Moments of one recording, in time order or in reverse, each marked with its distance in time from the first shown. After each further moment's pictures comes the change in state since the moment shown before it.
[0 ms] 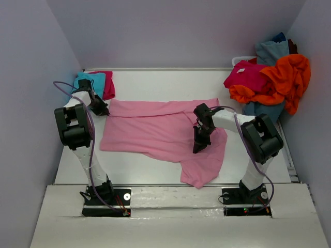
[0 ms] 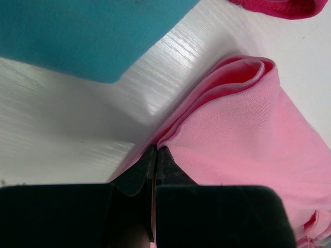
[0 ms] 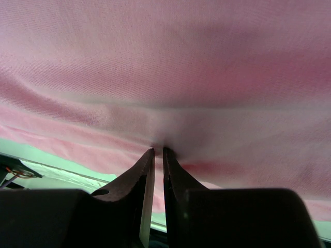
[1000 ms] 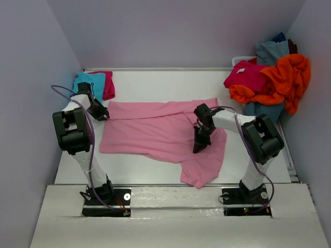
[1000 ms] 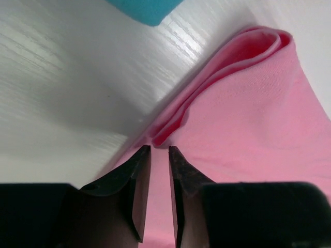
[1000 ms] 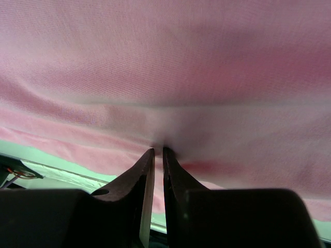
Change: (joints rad) left arm 0.002 -0.088 -0.099 -0.029 -0.050 -0.031; right arm 0.000 -0.008 -0.013 0.008 0.002 0.007
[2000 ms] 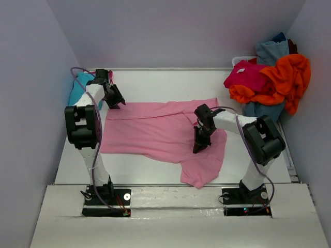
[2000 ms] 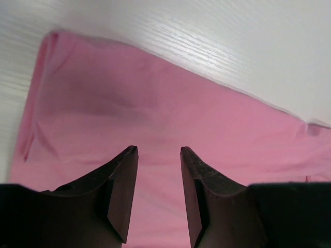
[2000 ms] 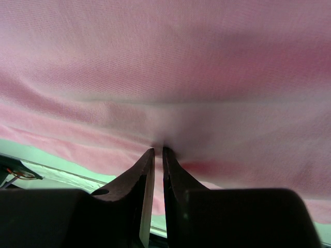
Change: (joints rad) left arm -0.187 0.032 0.197 -0.048 0.028 0.044; right arm 0.000 -0.018 -0.024 0.022 0.003 0.000
